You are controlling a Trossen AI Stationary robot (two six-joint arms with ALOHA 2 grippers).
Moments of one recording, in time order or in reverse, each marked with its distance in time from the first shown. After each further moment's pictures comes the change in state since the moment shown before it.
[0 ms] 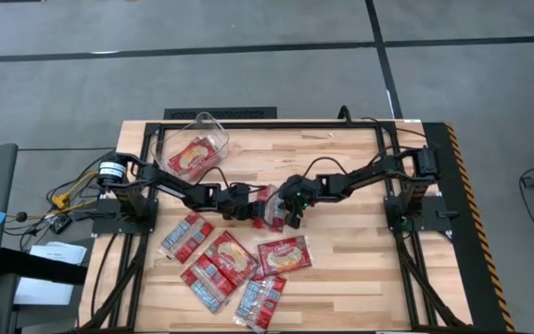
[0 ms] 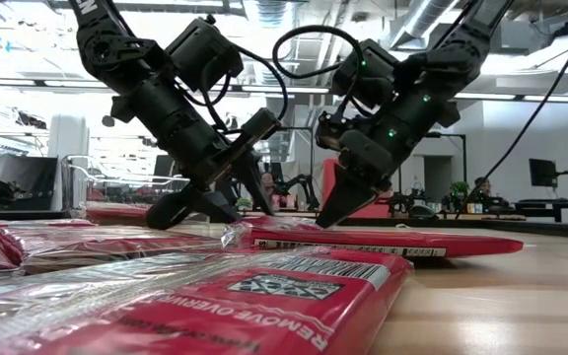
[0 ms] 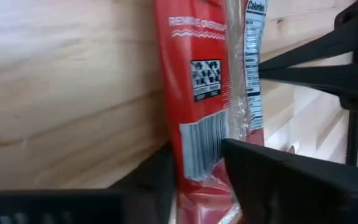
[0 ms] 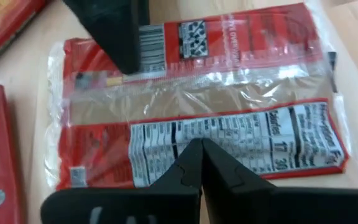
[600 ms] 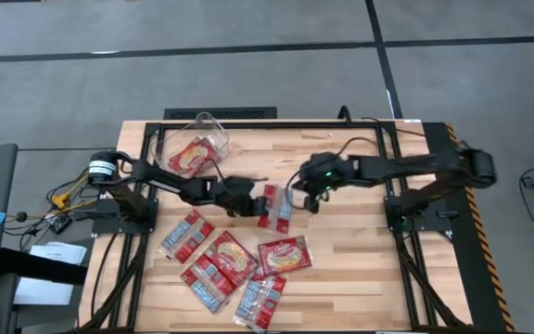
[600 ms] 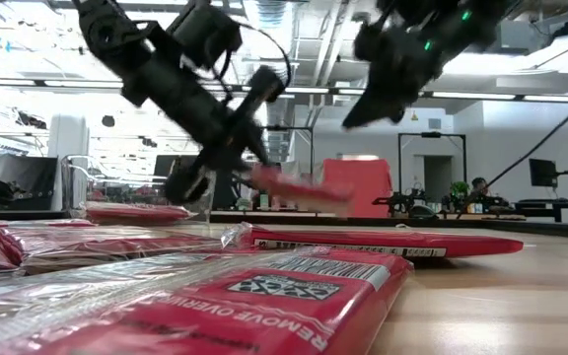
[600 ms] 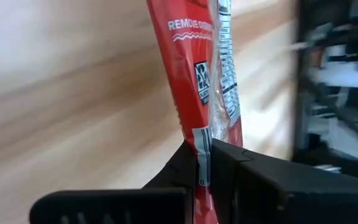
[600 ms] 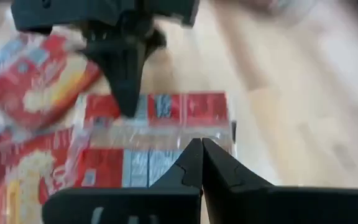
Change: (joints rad) left arm 0.047 -0.096 0.034 0.002 0.165 0.024; right arm -0.046 -0.485 0.001 -0.326 0.048 -0.060
